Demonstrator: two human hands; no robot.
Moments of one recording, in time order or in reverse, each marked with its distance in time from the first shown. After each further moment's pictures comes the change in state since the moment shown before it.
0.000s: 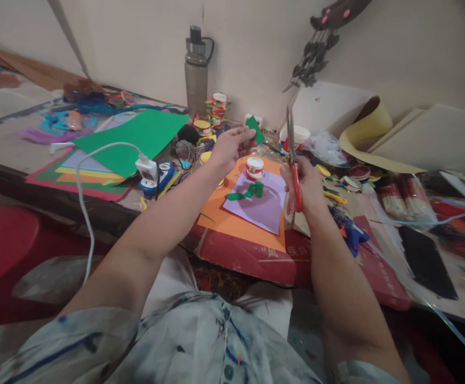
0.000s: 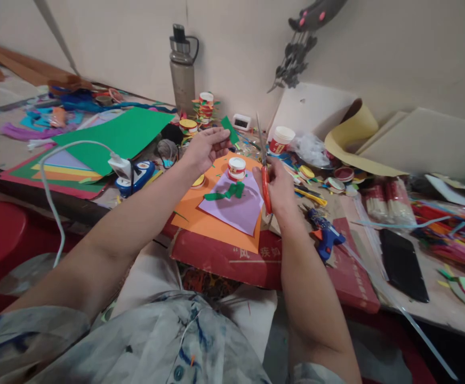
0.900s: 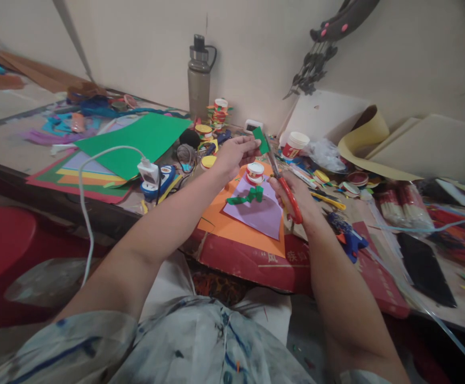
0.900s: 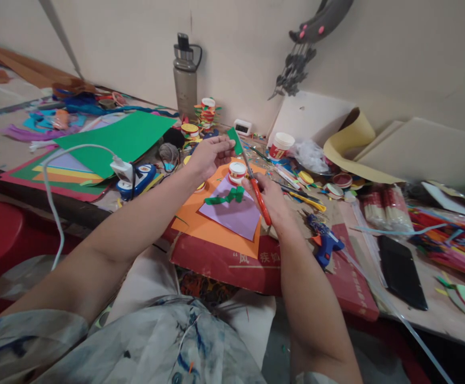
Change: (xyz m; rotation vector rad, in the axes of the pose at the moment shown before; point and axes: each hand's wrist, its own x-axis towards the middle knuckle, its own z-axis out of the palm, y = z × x) left_hand -0.001 -0.007 0.004 0.037 -0.042 0.002; right_hand -0.012 -0.041 -0.004 0.058 -0.272 0.150
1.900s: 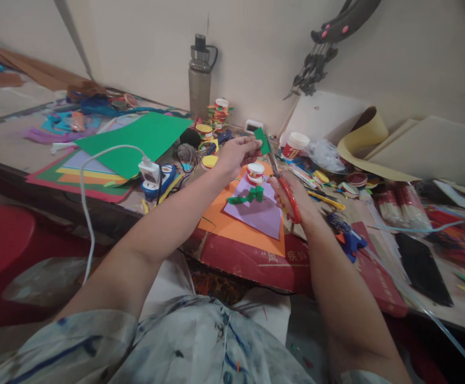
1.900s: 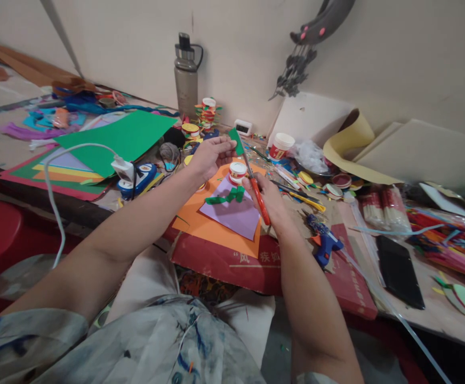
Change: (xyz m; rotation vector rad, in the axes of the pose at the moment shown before) left_hand -0.001 -0.001 0.002 -0.008 0.019 -0.008; right_hand 0.004 0.018 0.007 0.033 -0.022 -0.009
